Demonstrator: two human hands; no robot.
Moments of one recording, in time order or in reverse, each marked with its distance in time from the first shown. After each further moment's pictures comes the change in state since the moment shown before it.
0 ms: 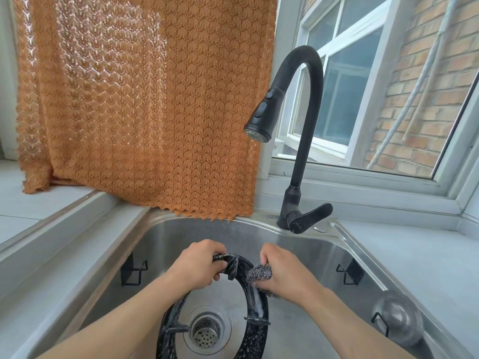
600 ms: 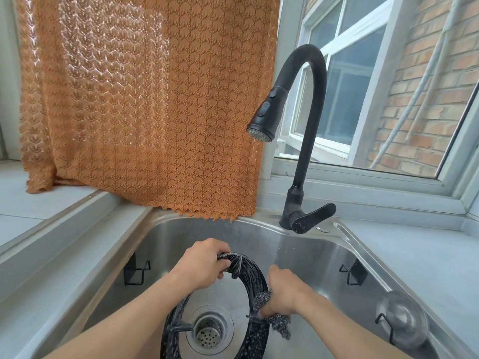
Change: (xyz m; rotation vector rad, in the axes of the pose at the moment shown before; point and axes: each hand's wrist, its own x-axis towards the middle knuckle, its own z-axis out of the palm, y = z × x) left_hand 0.002 0.003 -0.002 0.015 0.019 -0.004; right_hand -0.001 -0.009 0.018 -0.075 -0.380 0.367
